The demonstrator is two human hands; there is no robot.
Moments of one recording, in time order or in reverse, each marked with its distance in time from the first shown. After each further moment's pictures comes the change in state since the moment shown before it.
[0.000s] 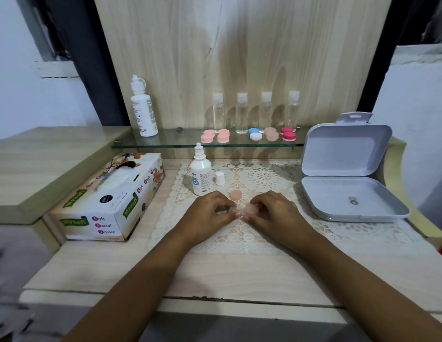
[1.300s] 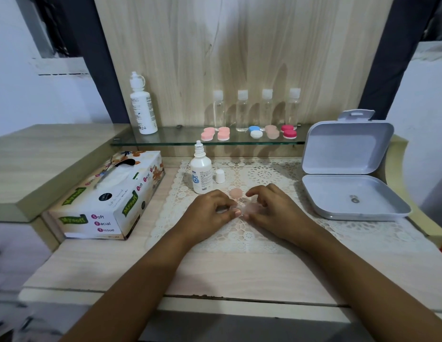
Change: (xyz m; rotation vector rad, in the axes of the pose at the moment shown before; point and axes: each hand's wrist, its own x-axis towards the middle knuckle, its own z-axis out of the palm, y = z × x) left_hand -0.001 0.000 0.001 -0.006 0.005 0.026; right_hand 0.006 0.001 -0.005 0.116 -0.020 -0.087
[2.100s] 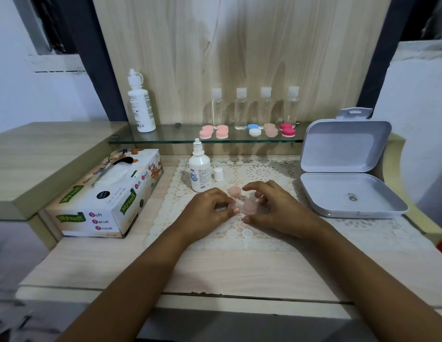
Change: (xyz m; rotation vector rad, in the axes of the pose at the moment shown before) left_hand 0.001 0.000 0.000 0.008 -0.012 -0.003; right_hand -0.001 0.000 -0.011 0.133 -0.120 0.040
